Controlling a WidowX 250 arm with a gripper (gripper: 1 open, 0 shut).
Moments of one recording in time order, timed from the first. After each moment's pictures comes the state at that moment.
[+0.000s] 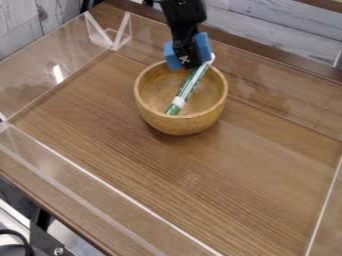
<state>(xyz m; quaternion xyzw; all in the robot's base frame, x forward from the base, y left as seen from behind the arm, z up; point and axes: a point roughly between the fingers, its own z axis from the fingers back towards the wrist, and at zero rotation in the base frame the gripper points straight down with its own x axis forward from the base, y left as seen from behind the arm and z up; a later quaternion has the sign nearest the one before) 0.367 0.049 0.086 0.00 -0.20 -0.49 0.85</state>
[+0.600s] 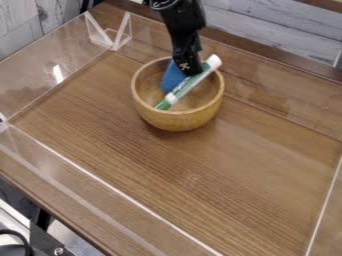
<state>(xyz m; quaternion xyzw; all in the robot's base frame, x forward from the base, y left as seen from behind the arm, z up) 0.367 0.048 0.079 0.01 -0.21 -0.49 0.85</state>
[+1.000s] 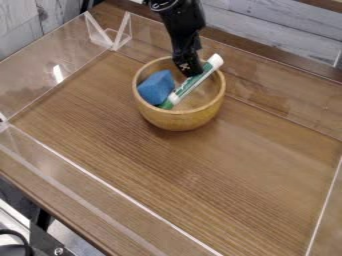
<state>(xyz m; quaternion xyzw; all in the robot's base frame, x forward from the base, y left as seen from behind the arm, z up) 0.368 0.049 0.077 0.01 -0.22 -0.48 0.85</state>
